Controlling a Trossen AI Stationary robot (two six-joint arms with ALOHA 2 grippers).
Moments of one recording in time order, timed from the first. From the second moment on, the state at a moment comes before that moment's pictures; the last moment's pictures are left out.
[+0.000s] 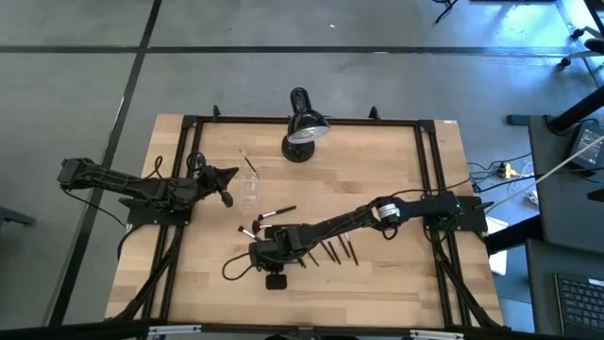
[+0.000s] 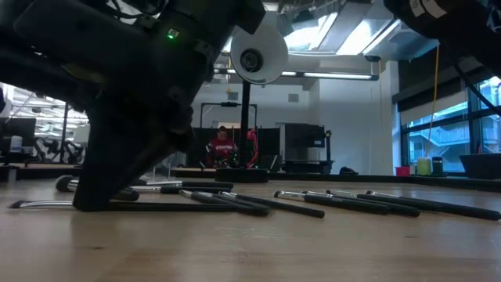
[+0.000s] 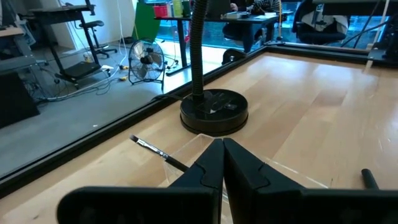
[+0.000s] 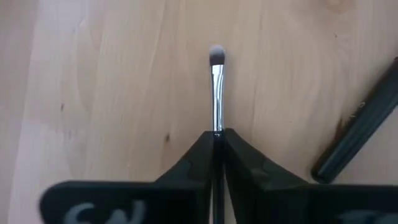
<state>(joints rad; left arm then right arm) -0.13 0.41 0.01 0.15 -0.82 -0.16 0.31 2.63 2.35 -0.83 -0.03 0.21</state>
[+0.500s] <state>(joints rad) -0.14 0.41 0.01 0.15 -0.79 -0.16 0.29 2.61 2.34 -0.77 -0.08 0.25</state>
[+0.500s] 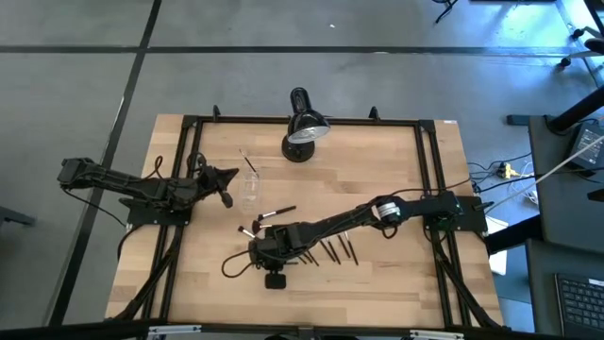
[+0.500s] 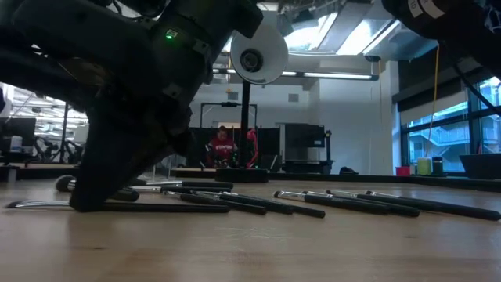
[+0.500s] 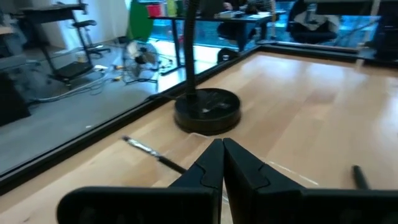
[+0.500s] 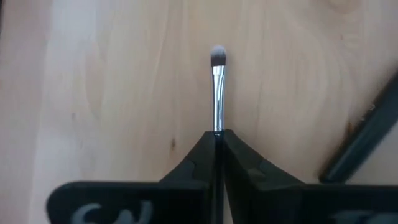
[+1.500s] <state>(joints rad) -0.36 0.40 0.05 0.15 -0.95 -0.14 0.27 2.47 2.34 -0.99 0.43 0.23</state>
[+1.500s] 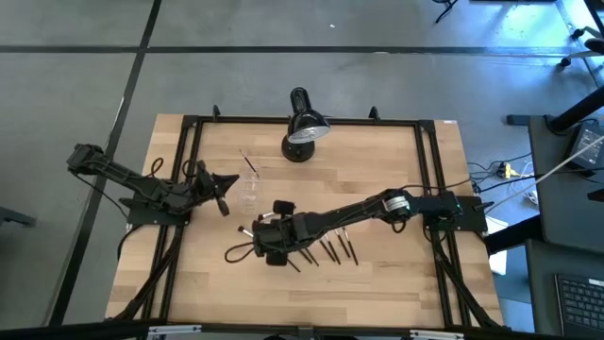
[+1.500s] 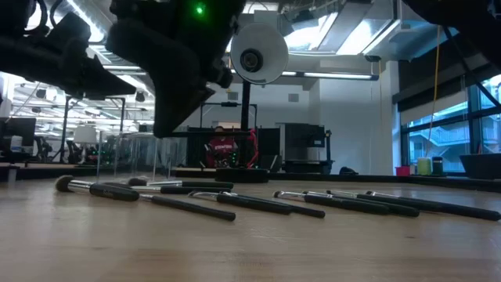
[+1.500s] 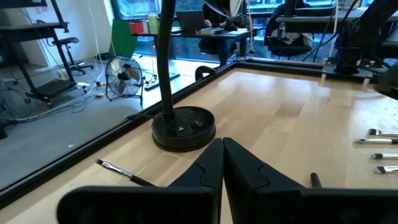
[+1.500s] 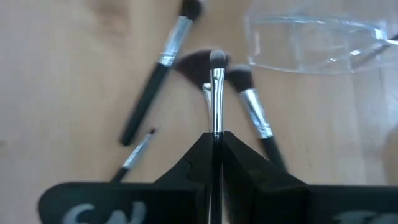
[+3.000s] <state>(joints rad) -0.42 0.40 0.05 0.16 -1.06 -0.18 0.07 1.98 1.35 0.18 0.40 0.22</state>
